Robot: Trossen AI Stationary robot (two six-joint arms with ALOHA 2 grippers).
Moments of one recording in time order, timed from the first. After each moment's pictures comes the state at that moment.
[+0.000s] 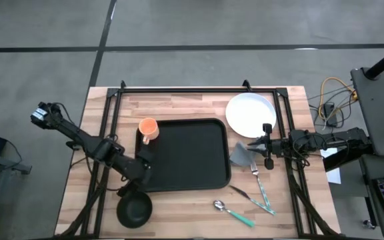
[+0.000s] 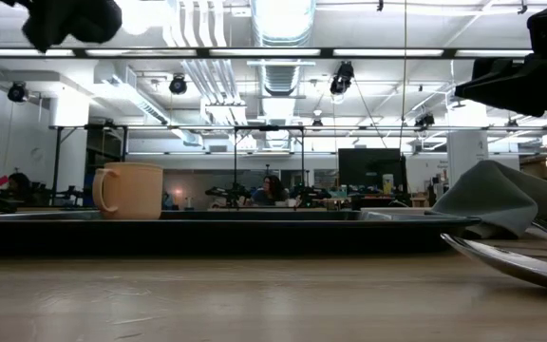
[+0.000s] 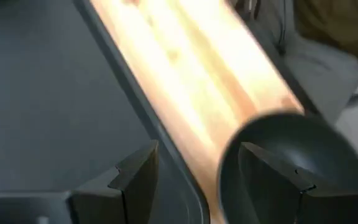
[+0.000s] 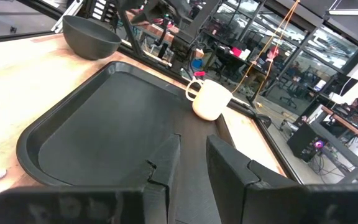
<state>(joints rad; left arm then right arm) -0.50 1.13 0.90 -0.63 0.06 -0.06 0.14 0.10 0.03 -0.03 0.11 -0.42</state>
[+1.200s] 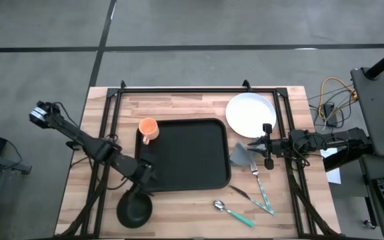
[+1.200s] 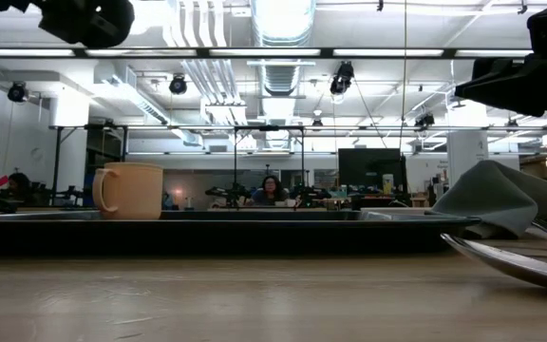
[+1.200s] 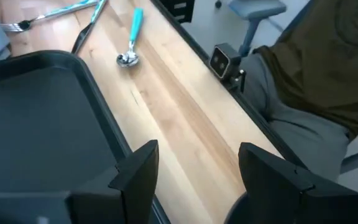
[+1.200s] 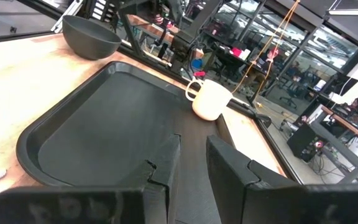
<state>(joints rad) -0.51 1.06 0.68 -0.16 0.08 -0.09 0.14 0.10 0.03 -0.03 0.11 -0.42</state>
